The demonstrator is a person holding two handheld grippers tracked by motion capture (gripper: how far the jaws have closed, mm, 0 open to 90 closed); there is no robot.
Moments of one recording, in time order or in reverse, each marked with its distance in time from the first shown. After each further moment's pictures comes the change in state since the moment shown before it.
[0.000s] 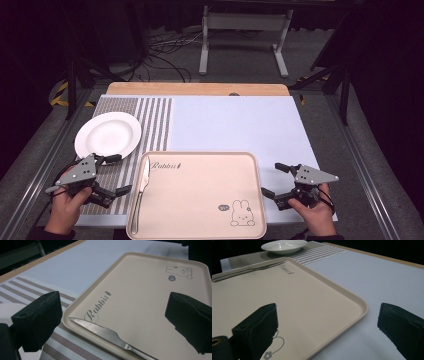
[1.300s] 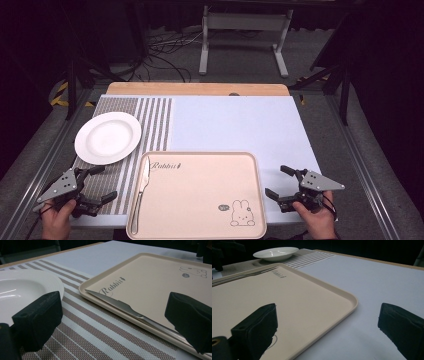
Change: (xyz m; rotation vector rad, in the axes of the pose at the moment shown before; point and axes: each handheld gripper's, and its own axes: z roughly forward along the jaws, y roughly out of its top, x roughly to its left) left arm 0.003 -0.064 -0.025 -0.090 0.098 -0.117; right arm -0.001 -0.021 -0.008 -0.069 -0.061 0.041
